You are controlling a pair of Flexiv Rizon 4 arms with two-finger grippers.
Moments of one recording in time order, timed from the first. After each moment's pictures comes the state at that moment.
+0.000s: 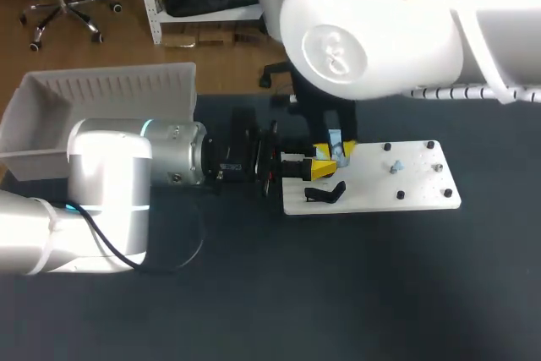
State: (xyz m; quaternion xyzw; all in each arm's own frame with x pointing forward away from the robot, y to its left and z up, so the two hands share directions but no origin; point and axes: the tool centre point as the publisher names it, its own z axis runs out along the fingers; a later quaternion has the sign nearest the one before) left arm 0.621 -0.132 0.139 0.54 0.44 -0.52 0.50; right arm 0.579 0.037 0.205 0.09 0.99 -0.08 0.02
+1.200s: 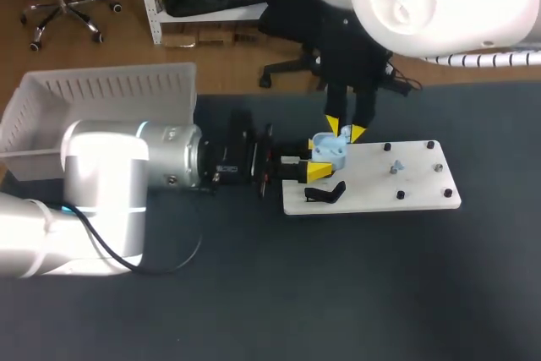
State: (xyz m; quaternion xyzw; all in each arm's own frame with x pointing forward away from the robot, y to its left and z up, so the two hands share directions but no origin) left arm 0.623 -0.125 0.131 0.53 0.46 -0.51 0.50; right arm 0.588 0.028 0.222 0.28 0.96 0.00 0.00
